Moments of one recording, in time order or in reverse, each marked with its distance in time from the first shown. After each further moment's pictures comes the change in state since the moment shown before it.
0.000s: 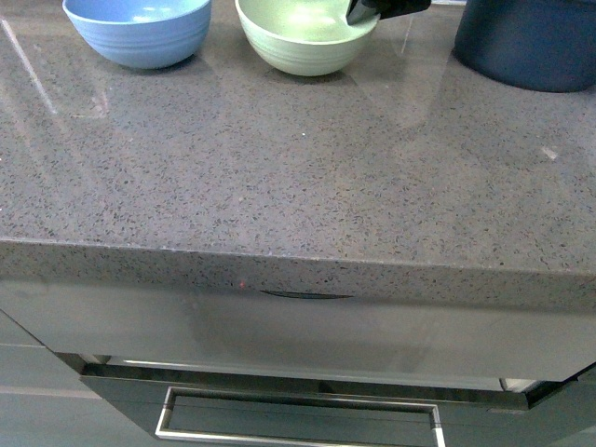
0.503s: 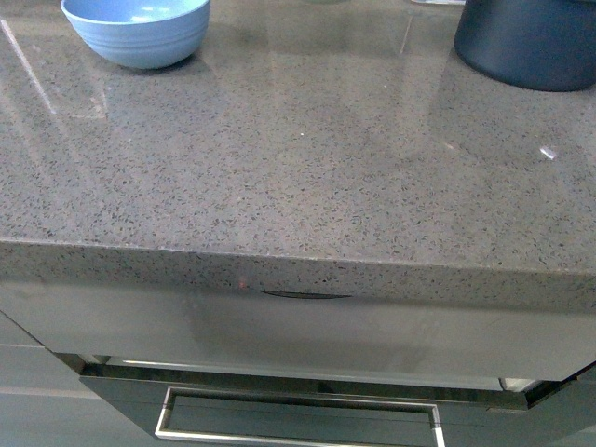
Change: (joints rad) left arm 0.000 0.000 0.000 0.000 0.000 0.000; right arm -0.016 0.064 0.344 -0.199 -0.004 -0.071
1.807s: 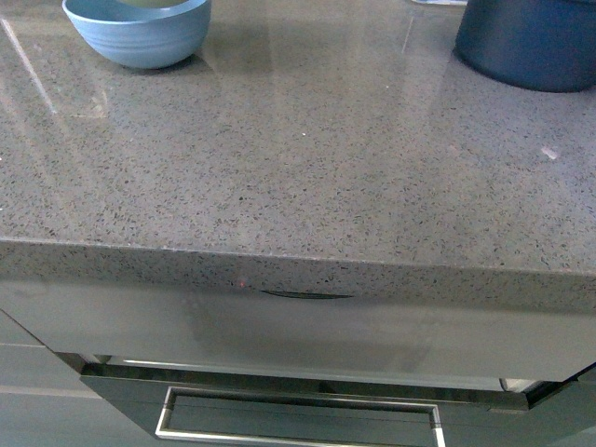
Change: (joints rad) left arm 0.000 0.000 0.000 0.000 0.000 0.000; right arm 0.229 0.291 0.556 -0.201 -0.038 -0.052
